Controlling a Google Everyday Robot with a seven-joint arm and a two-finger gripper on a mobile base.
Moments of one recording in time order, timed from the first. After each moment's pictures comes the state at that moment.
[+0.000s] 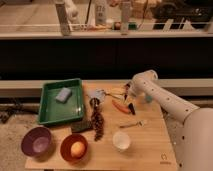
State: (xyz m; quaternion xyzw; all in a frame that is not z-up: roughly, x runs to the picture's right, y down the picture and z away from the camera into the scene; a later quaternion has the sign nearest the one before) arm 0.187 0.044 0.967 -0.21 -0.03 0.29 0.93
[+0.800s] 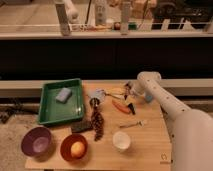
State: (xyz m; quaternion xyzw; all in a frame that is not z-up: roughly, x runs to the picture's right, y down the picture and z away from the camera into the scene) arm 0.186 0.054 0.987 -0.26 -0.05 0.33 0.91
